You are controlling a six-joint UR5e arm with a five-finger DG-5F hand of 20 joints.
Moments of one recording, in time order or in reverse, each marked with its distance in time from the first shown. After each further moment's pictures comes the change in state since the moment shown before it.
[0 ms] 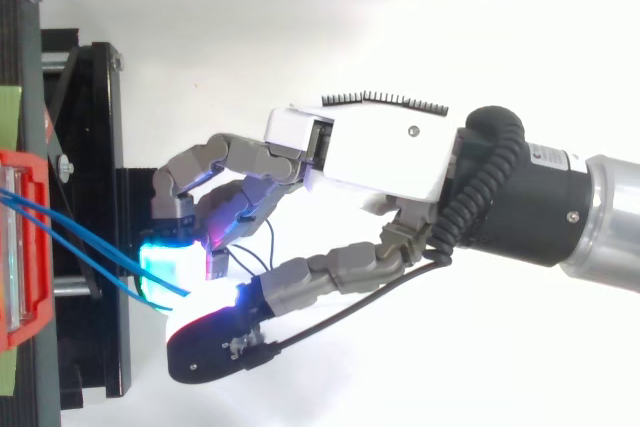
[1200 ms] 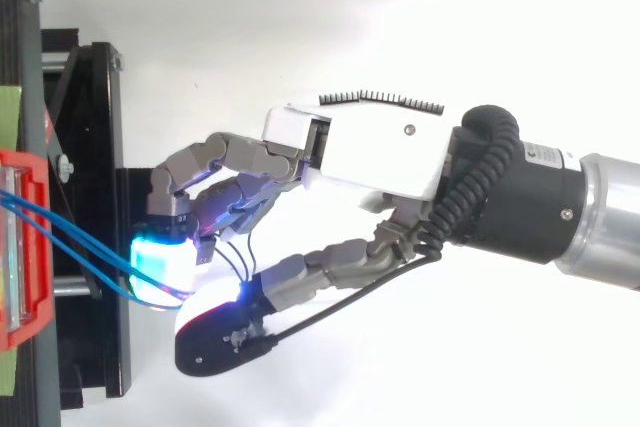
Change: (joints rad) arm -0.002 -0.006 -0.001 0.008 -0.003 0.000
